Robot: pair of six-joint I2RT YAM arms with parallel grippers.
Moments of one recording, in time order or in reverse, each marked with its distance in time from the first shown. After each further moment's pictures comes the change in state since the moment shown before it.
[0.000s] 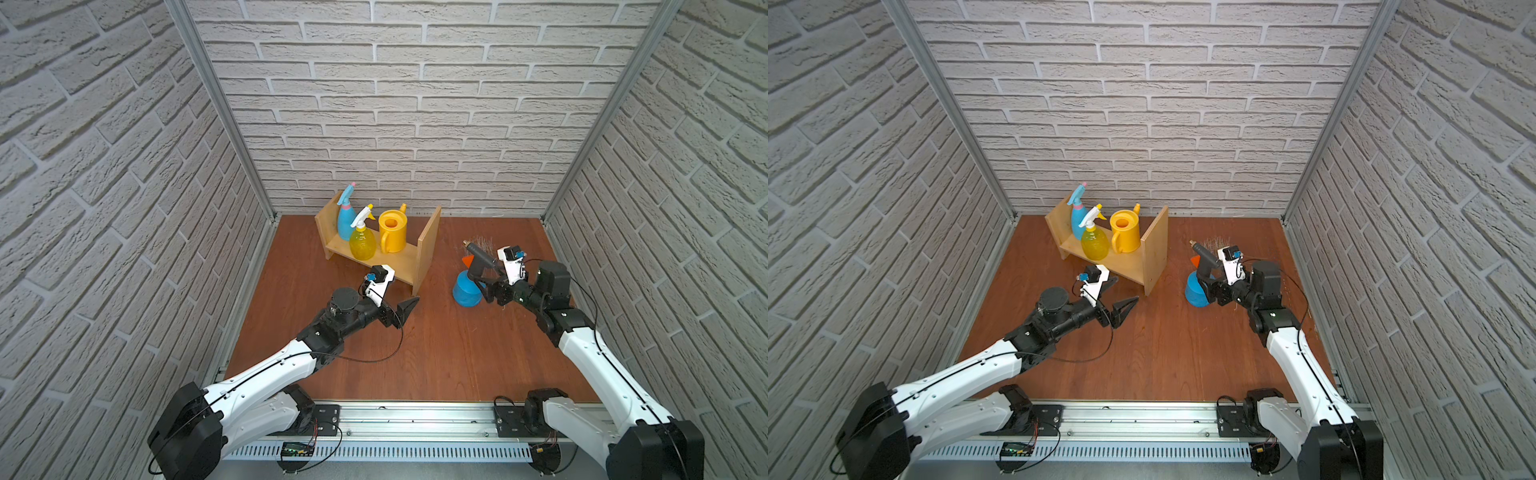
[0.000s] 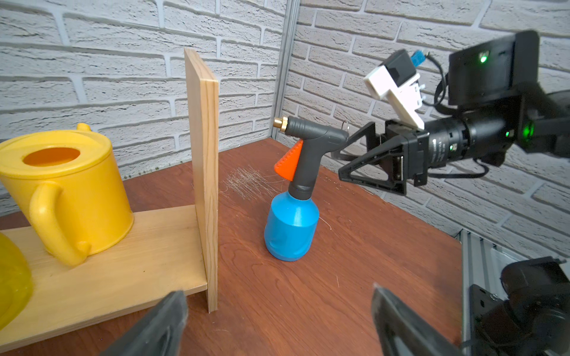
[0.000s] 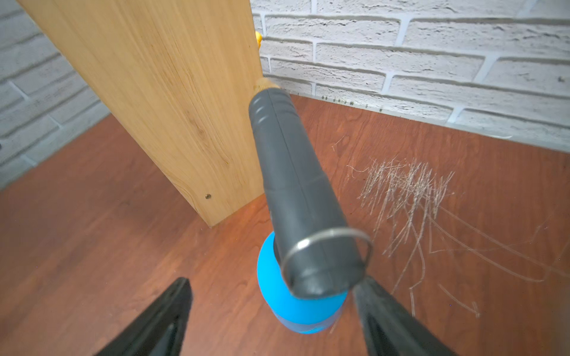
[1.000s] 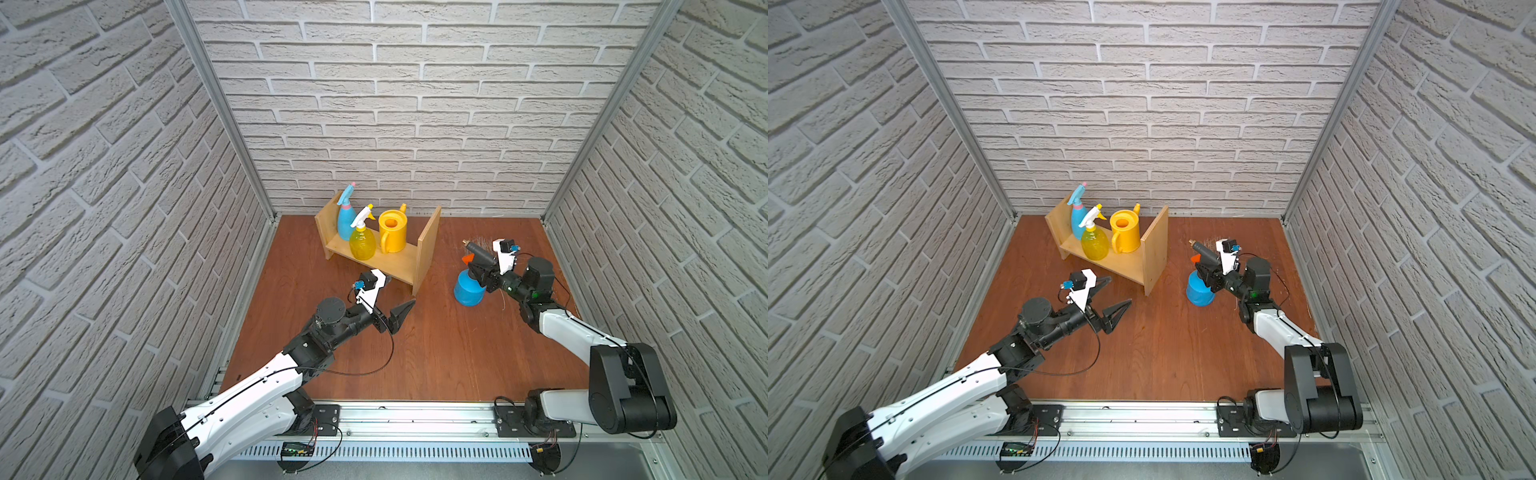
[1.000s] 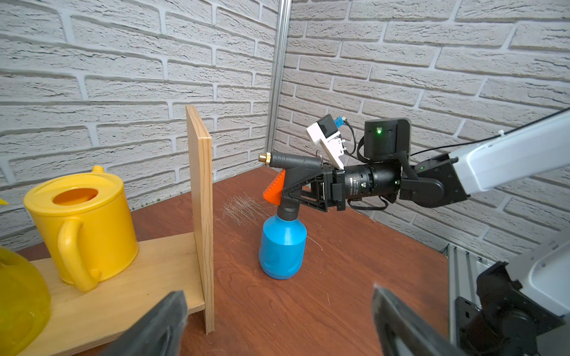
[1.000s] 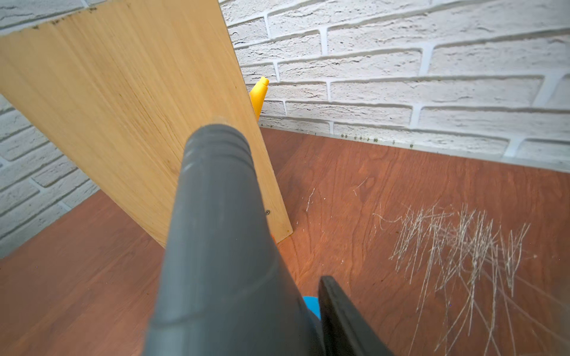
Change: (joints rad) left arm -0.021 -0.154 -0.040 -0.016 -0.037 0.016; right arm -0.040 0.393 -0.011 0.591 -0.176 0.140
